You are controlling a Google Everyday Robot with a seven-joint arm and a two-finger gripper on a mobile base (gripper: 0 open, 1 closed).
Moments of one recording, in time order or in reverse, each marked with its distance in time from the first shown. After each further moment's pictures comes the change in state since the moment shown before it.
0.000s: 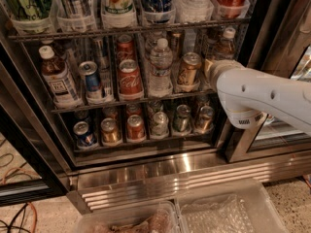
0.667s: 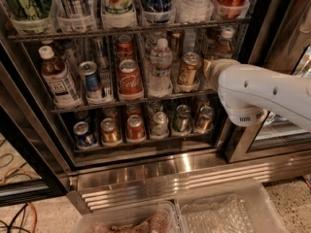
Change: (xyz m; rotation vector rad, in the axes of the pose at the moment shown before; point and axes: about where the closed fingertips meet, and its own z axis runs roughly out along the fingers) arm -0.001 0.006 -0.001 -0.025 0.023 -0.018
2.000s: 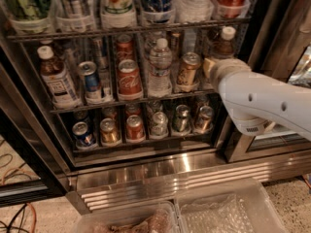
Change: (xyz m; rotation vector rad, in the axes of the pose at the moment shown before) arm -0.018 -0.008 -0.031 0.006 -0.087 -0.024
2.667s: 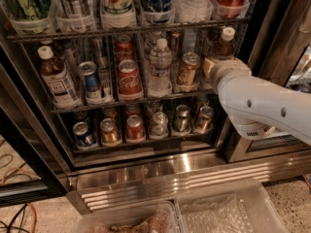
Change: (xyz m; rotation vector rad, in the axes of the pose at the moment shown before) arm -0.004 0.003 -0.007 0.003 -0.028 -0.006
